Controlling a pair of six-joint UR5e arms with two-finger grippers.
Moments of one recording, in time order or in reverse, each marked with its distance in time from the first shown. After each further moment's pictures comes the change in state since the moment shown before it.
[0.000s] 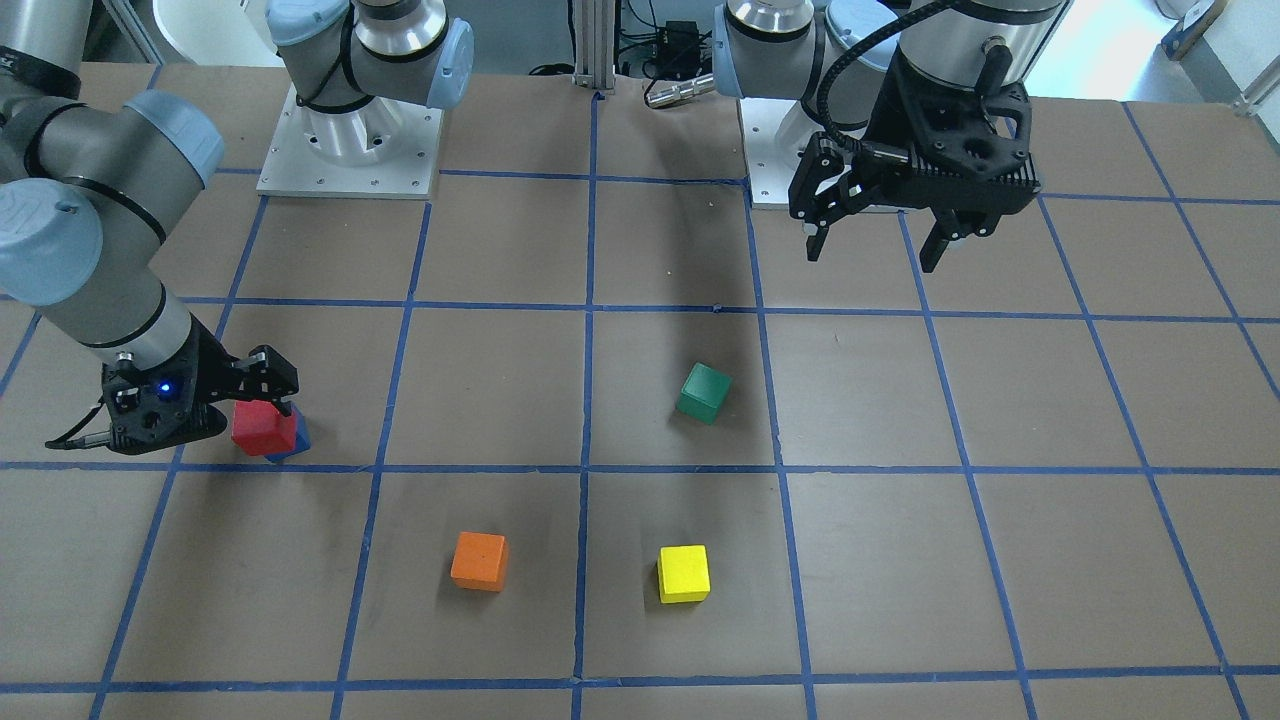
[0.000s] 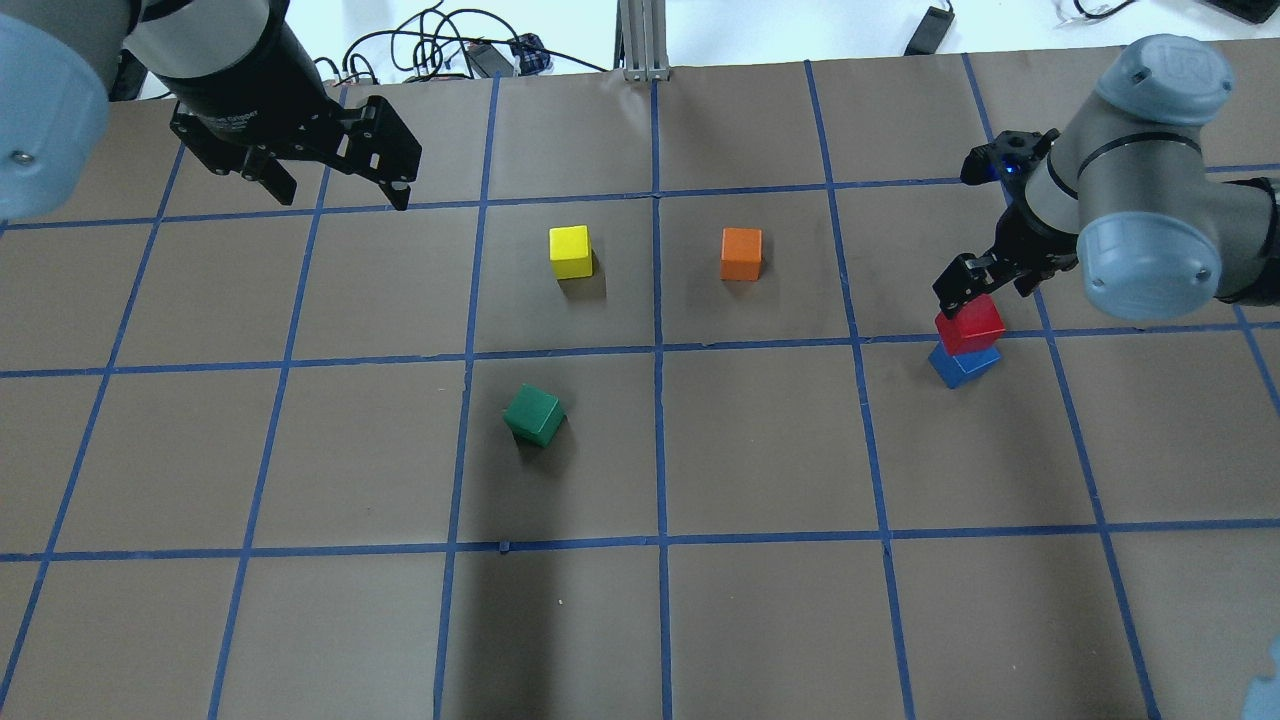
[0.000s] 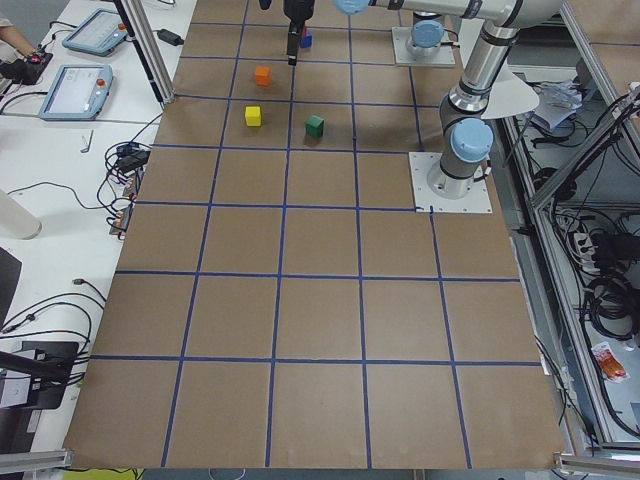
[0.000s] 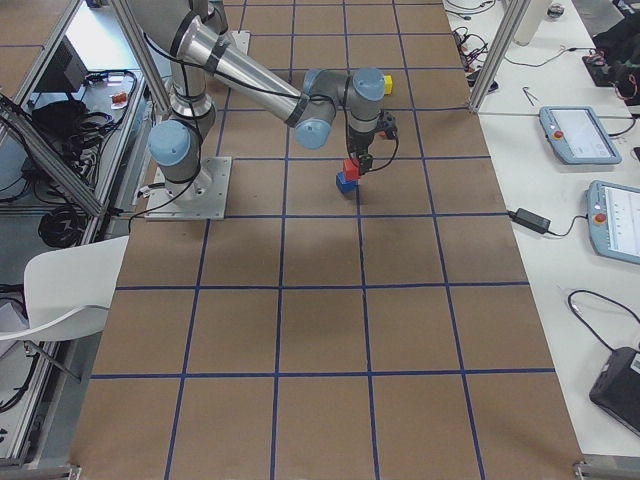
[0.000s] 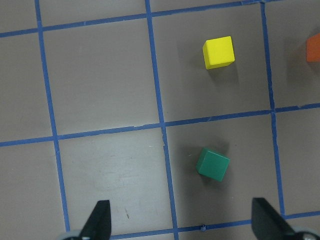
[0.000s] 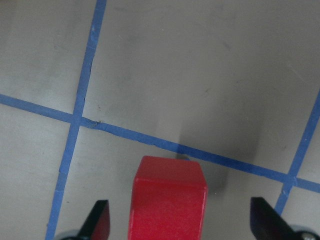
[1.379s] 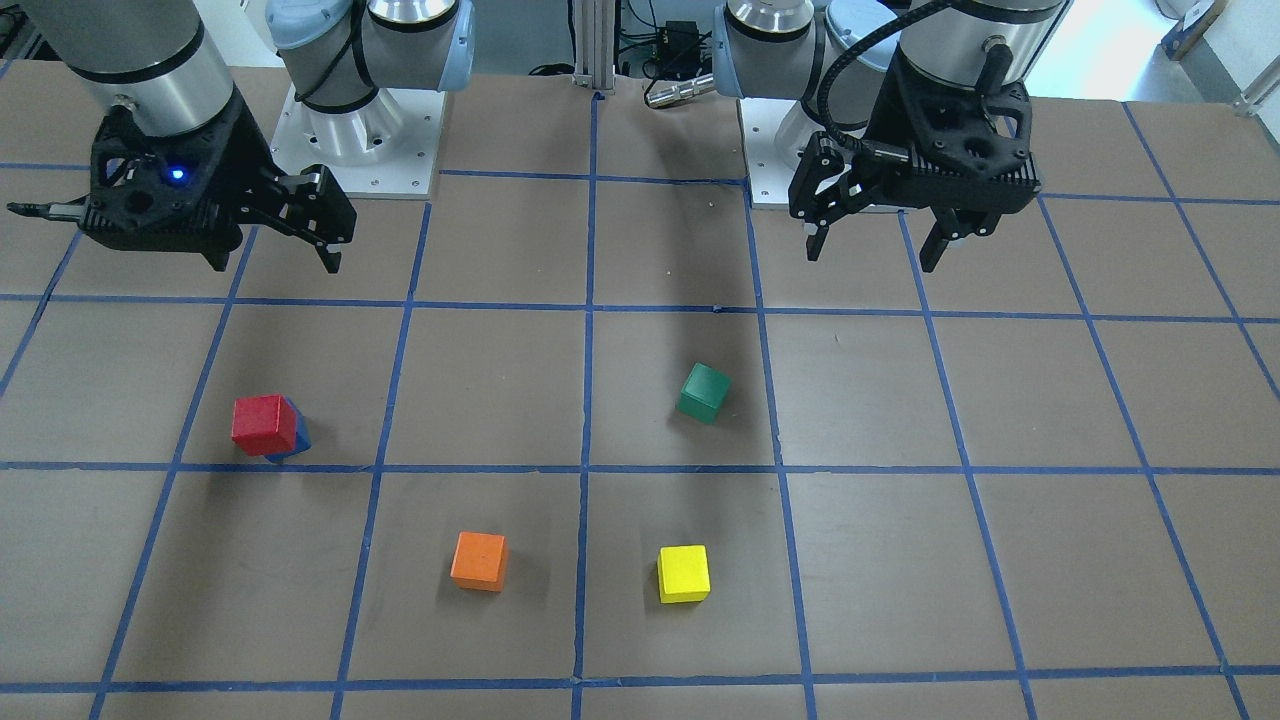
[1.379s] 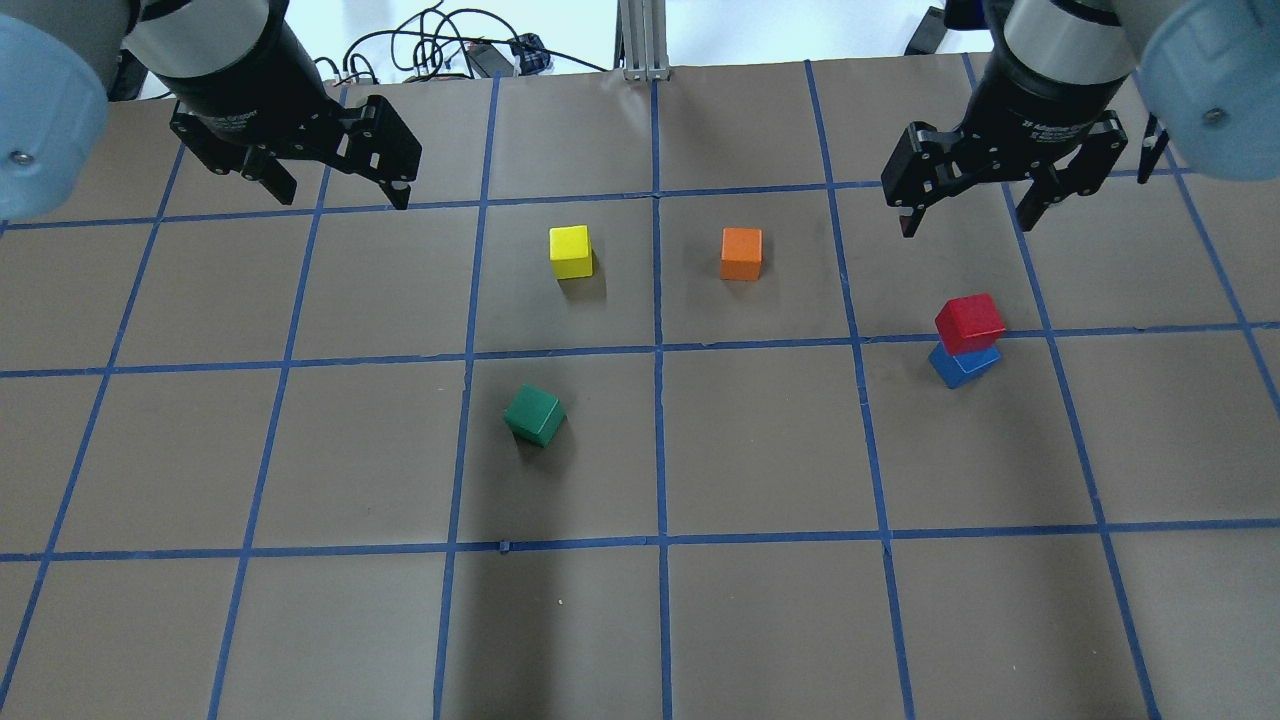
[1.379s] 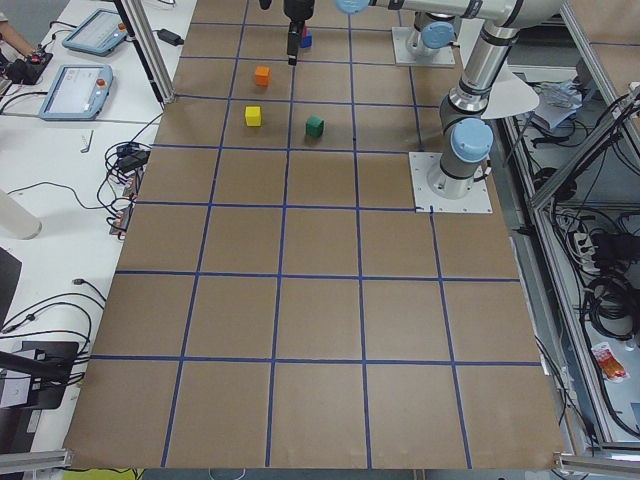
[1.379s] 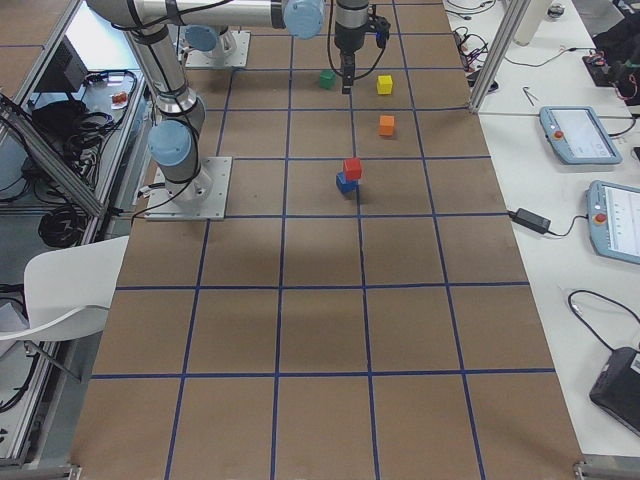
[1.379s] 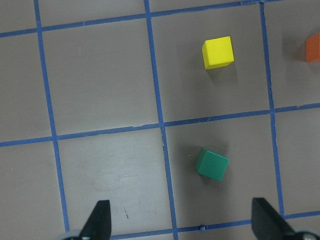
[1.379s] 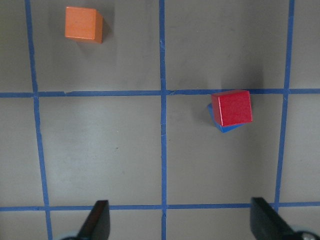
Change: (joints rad) left arm 0.000 0.001 0.000 0.001 0.000 0.000; right arm 0.238 -0.204 -0.324 0.542 -0.040 0.521
